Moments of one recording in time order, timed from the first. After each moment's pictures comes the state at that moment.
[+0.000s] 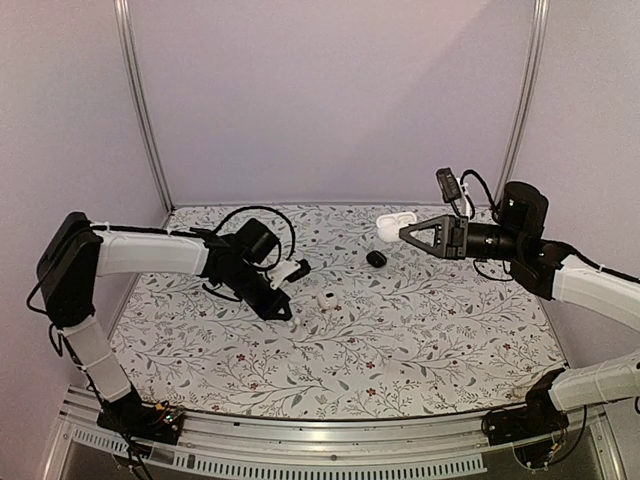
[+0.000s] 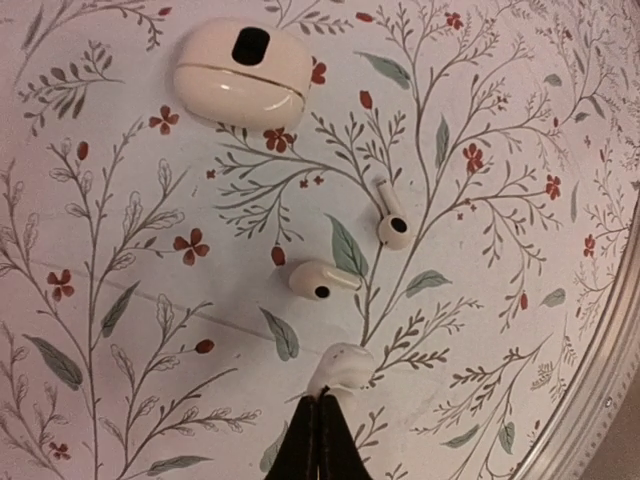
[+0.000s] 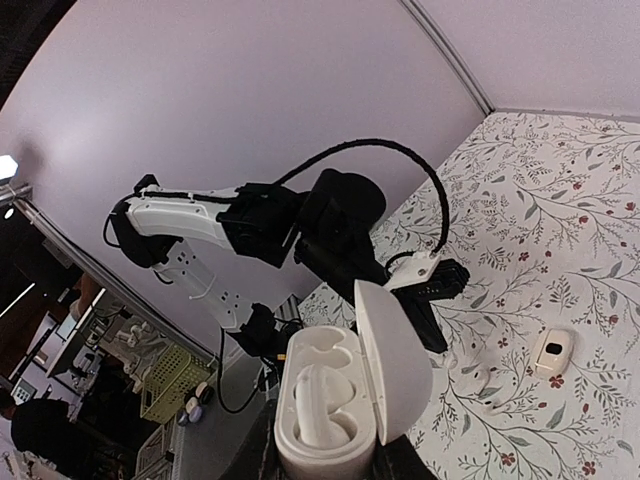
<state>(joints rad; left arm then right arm) -0.73 1.77 1.11 -0.51 0.32 0.05 0.53 1.15 0.80 0.29 -0.83 0.68</state>
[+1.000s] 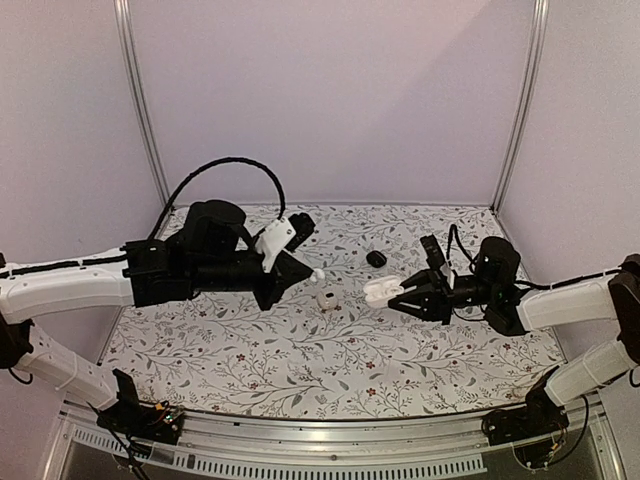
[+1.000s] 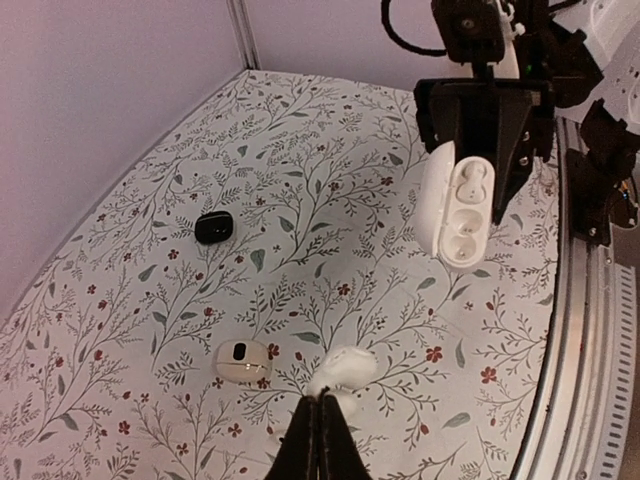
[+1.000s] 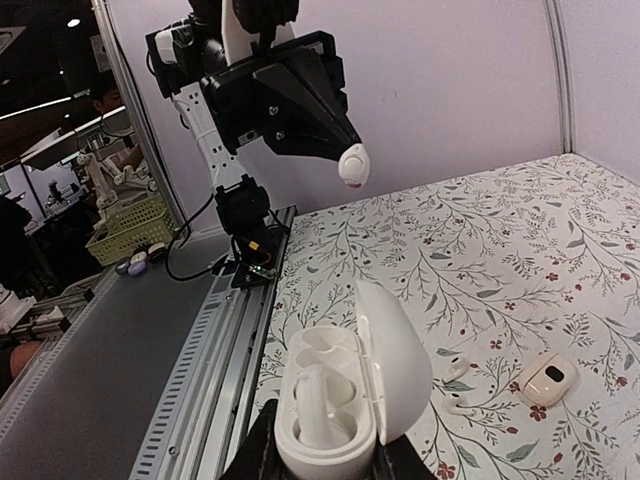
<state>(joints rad) -1.01 1.29 1.00 -0.19 0.01 0.10 0.58 1.38 0.46 0.86 -1.04 0.21</state>
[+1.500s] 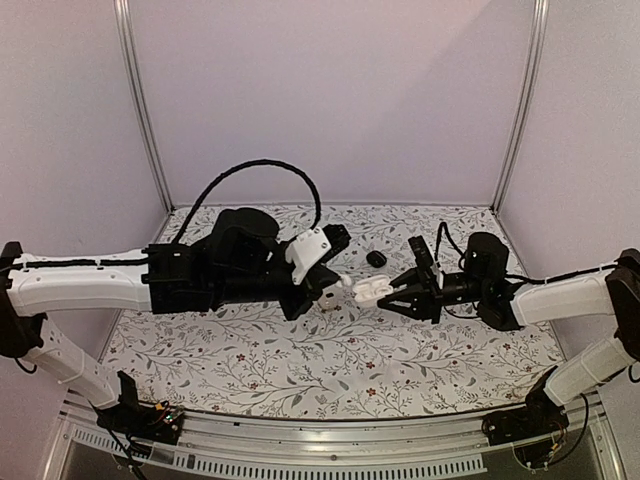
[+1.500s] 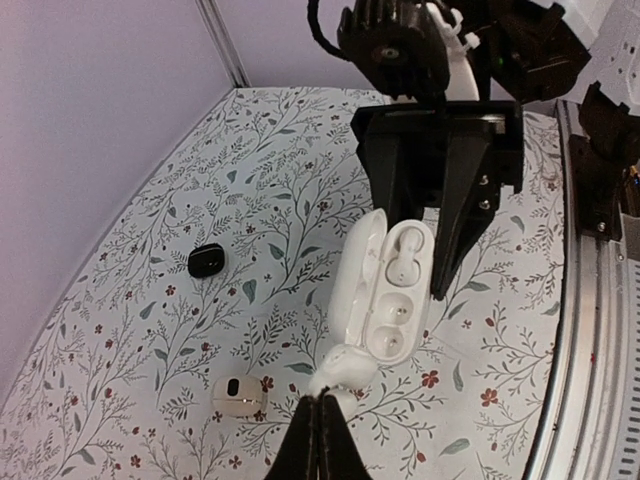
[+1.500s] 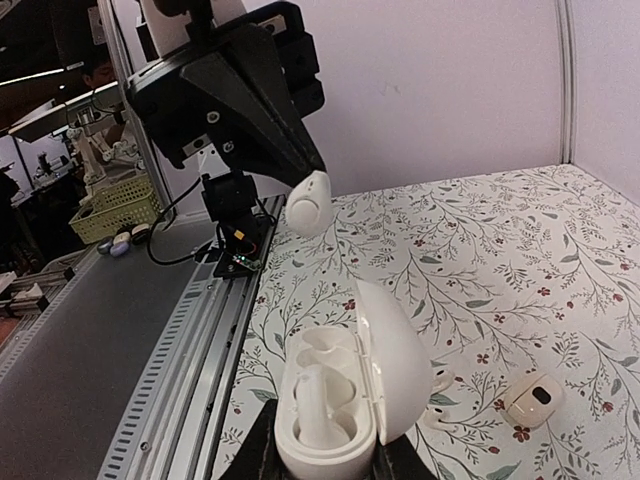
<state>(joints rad) -1.16 1.39 1.10 -0.17 -0.14 0.15 0.63 1.42 0.53 0.77 -1.00 0.08</state>
